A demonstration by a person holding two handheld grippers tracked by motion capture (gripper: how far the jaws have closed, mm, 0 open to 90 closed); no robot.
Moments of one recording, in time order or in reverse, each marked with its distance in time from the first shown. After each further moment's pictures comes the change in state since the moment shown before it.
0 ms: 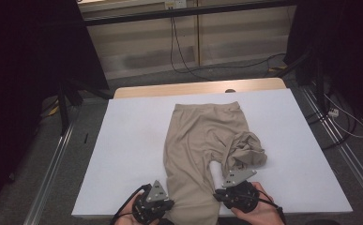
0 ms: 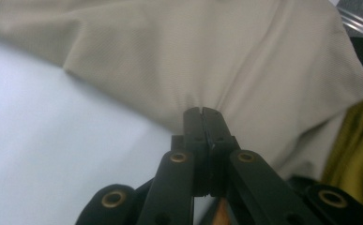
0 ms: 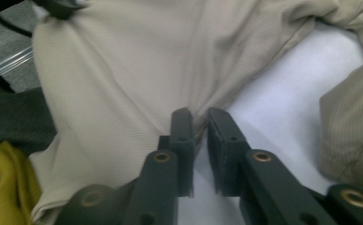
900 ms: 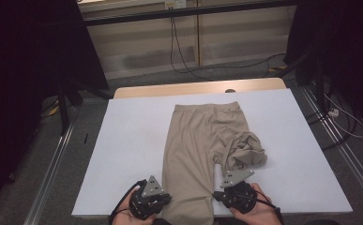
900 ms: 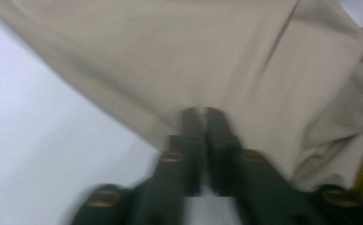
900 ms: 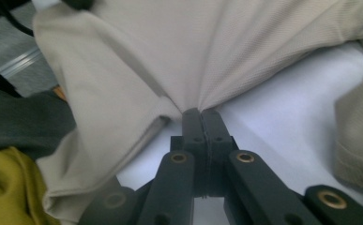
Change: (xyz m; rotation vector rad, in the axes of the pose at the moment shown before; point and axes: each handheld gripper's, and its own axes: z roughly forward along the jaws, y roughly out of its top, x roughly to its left) left arm 0.014 0.003 0.007 -0.034 0.050 0.005; right arm 0.005 0.001 0.000 0.011 0.002 0.012
